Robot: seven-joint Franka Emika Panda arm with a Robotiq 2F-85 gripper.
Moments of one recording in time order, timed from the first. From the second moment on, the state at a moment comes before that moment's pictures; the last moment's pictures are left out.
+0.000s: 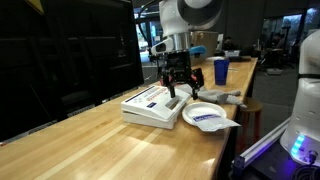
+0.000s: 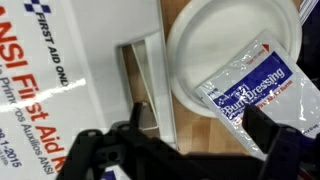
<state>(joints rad) 0.49 -0.26 0.32 -2.54 0.19 2.21 -1.25</state>
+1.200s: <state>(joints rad) 0.49 -0.23 0.32 -2.58 0.19 2.25 -1.27</state>
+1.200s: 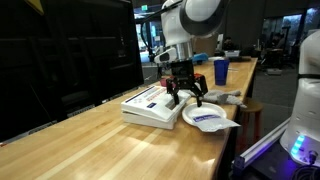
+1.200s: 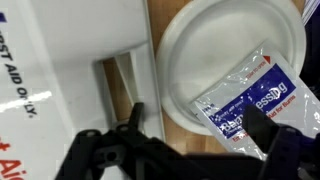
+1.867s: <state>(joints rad) 0.49 -0.22 0.32 -2.57 0.18 2.26 -1.29</state>
